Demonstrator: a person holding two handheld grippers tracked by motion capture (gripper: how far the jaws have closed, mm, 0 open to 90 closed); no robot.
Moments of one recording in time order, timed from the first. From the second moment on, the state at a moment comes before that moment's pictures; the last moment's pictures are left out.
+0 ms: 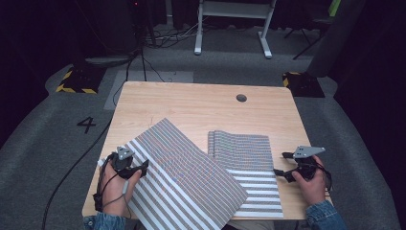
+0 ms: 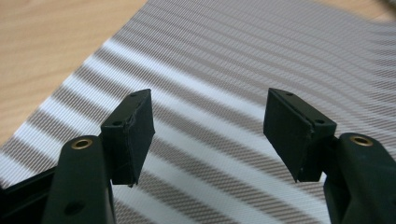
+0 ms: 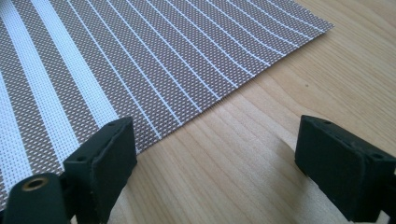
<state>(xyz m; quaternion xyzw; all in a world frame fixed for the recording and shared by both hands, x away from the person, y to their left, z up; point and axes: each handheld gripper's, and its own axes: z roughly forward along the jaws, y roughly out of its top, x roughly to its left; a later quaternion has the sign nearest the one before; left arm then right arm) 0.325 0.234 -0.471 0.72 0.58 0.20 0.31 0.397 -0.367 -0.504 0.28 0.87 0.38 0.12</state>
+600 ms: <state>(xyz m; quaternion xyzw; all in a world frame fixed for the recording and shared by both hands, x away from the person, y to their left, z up) 0.334 0.236 -0.488 0.72 0.62 0.18 0.24 0.397 -0.367 -0.504 0.28 0.87 0.38 0.12</state>
